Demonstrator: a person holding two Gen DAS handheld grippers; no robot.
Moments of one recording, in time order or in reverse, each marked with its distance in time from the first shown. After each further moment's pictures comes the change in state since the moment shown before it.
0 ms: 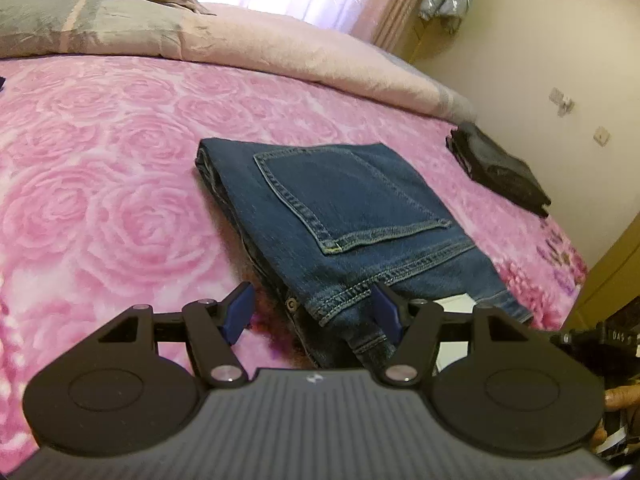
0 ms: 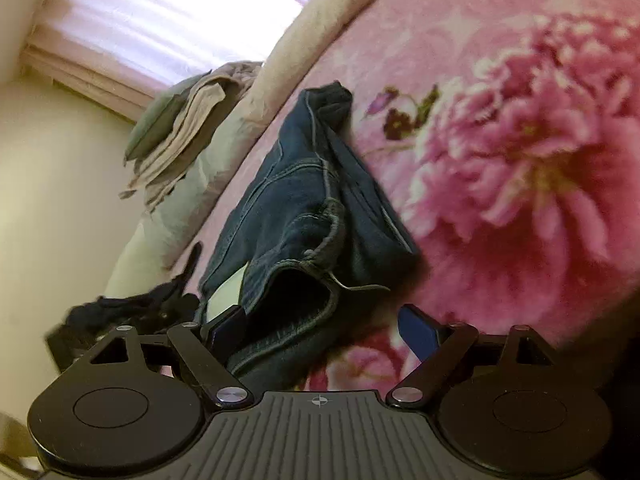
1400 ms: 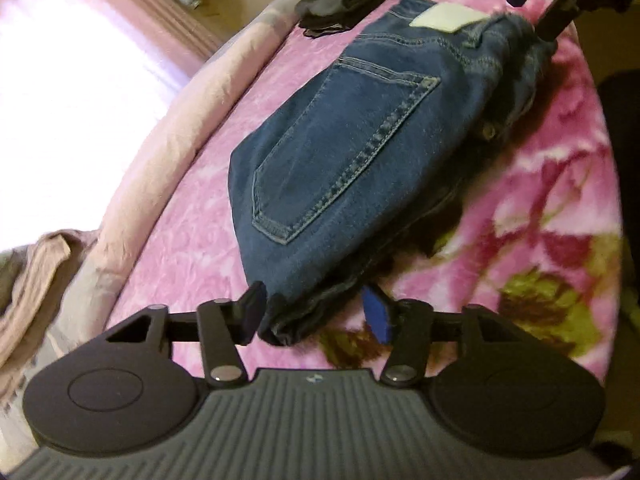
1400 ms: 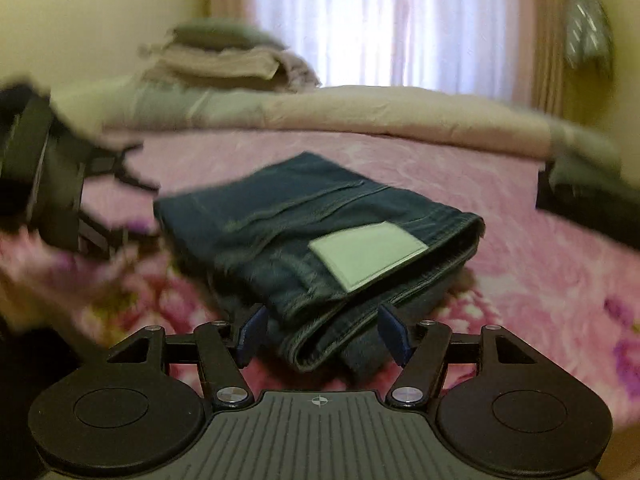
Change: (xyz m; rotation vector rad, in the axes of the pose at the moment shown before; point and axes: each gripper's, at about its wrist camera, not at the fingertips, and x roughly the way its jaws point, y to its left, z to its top) left arm 0.081 -0.133 -0.052 1.163 0.016 0.282; right arm -0.059 0.007 0.031 -0.931 -0.069 -0.355
